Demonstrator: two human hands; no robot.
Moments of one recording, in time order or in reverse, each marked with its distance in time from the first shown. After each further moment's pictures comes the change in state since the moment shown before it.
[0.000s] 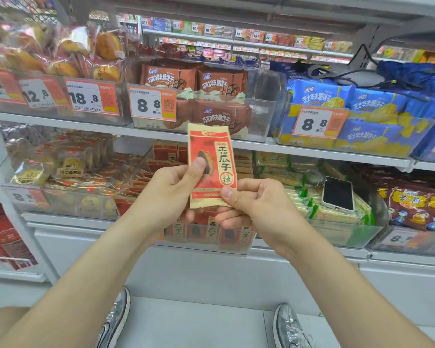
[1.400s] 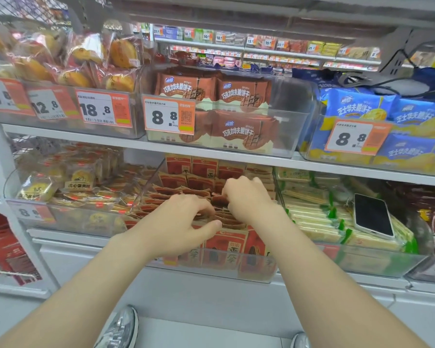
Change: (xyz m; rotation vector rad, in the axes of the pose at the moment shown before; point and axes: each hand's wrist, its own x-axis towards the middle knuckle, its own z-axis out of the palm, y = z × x) left_hand 0.063 -0.055 -0.047 0.973 -0.204 0.286; right_hand 0.149 0.025 0.026 -1.717 0.011 -0.209
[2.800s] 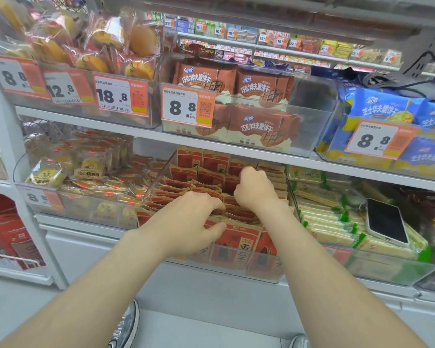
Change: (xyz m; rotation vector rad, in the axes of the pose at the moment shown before) left_hand -0.001 -0.013 0.012 0.064 0.023 0.022; right_hand 0.017 -0.009 0.003 0.394 0.015 0.290
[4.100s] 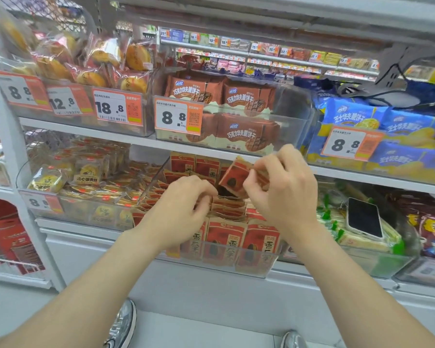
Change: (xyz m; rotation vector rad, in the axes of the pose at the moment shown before) left_hand -0.004 0.021 -0.014 -0.143 0.291 -0.036; right_hand -0.074 0.039 -0.053 -0.075 1.026 -0.599
